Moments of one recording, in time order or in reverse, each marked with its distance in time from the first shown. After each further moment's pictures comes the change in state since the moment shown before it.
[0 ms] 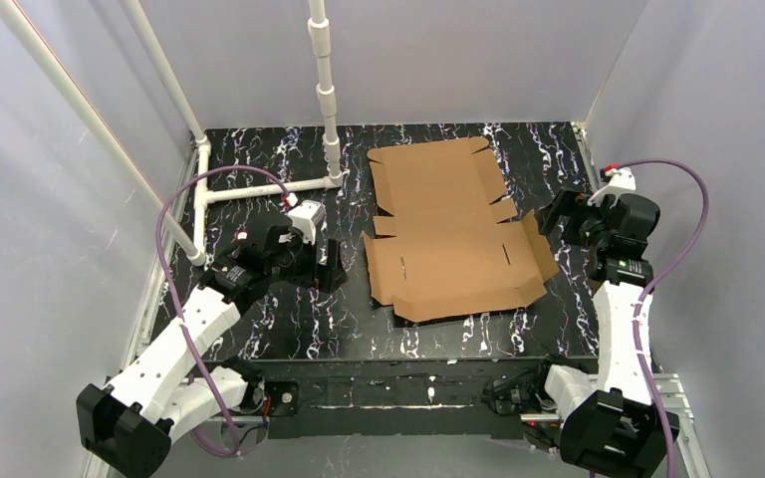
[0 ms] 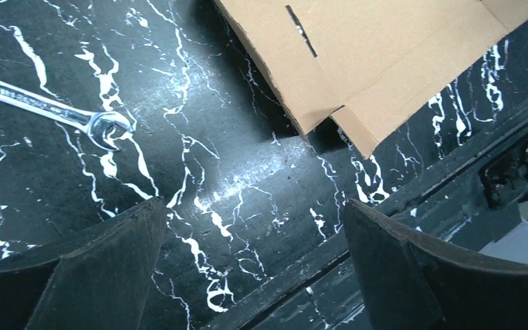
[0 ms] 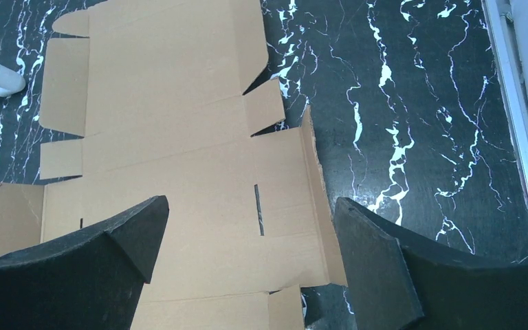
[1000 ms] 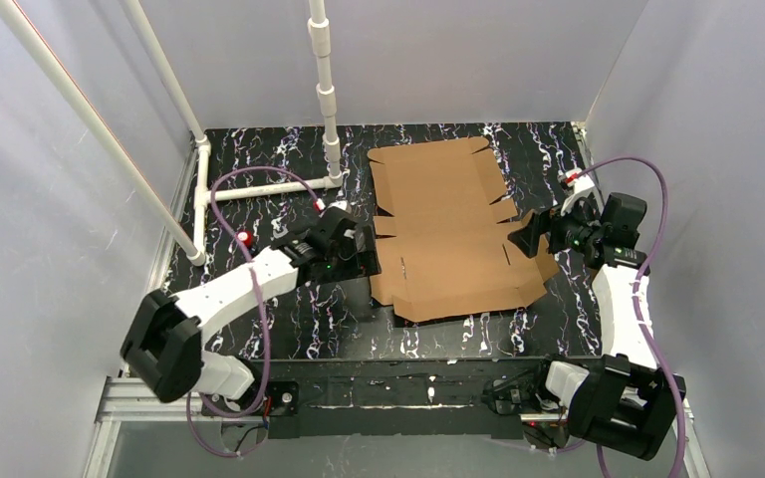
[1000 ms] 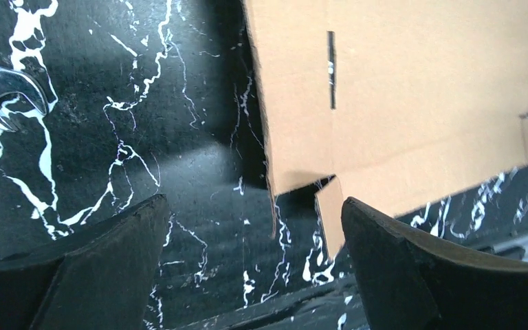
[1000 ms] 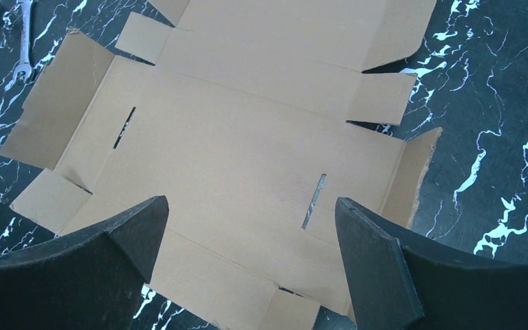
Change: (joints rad) left arm -0.222 0.385 0.097 0.102 -0.289 -0.511; right arm 0.000 0.142 -0.002 -0.059 -0.448 -0.386
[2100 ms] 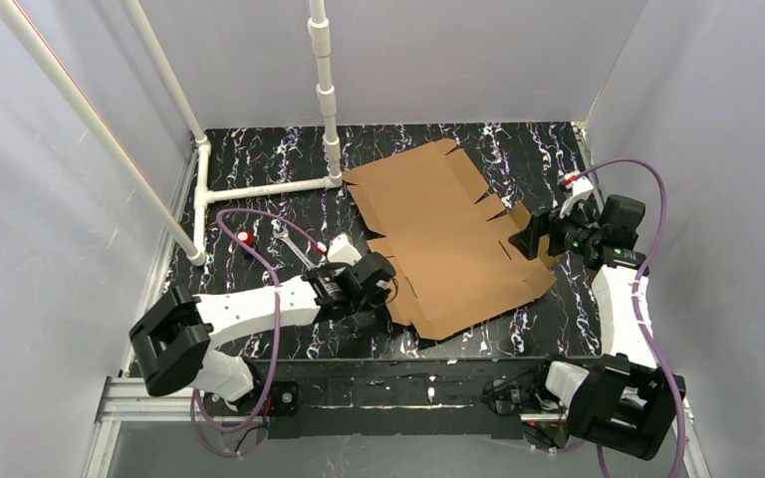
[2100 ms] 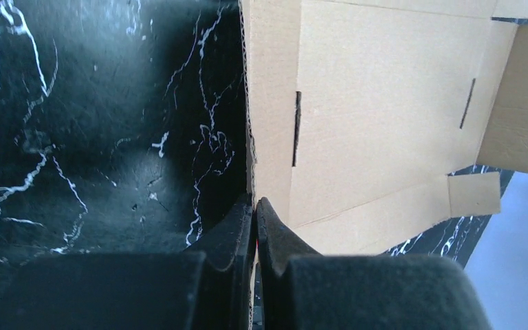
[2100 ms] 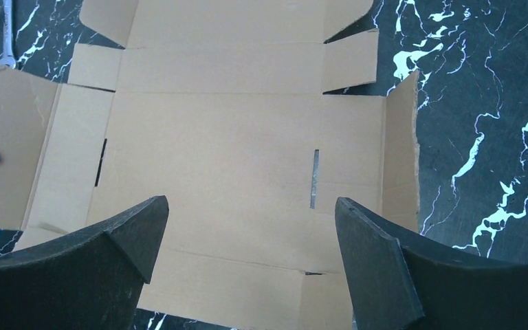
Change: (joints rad) left arm -0.294 0.050 -0.093 0.111 -0.341 -0.645; right arm 0.000 -0.008 -0.014 -0.014 0.023 -0.007
